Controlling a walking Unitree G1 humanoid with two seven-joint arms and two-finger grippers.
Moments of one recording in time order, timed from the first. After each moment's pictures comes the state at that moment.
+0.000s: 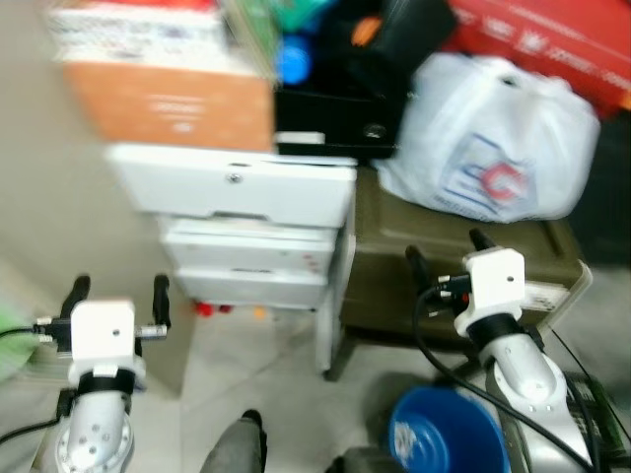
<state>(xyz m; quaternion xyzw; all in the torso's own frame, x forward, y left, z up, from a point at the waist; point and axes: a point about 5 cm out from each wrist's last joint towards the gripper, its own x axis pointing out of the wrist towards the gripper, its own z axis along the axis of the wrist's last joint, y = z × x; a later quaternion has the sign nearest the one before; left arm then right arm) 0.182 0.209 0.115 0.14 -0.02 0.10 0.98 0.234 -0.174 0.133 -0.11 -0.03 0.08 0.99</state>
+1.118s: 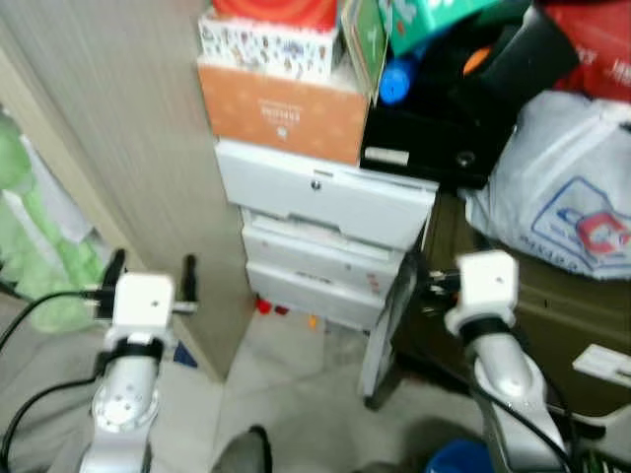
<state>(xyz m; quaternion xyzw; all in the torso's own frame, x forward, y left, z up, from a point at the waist) 0.221 0.192 0.108 0.17 -0.03 0.07 0.98 0.243 -0.166 0.122 -0.11 -0.04 0.04 0.99</state>
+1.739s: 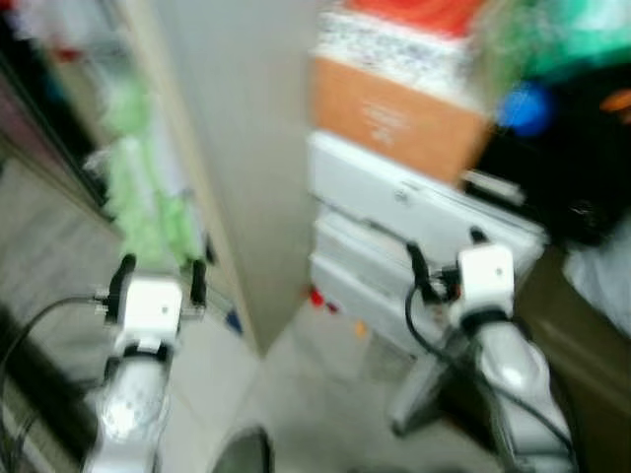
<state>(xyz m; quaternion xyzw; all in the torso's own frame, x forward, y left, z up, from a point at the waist) 0.217 0.190 0.112 0.17 -0.04 0.06 0.98 0.255 -0.162 0.125 -0.10 -0.04 0.07 0.99</state>
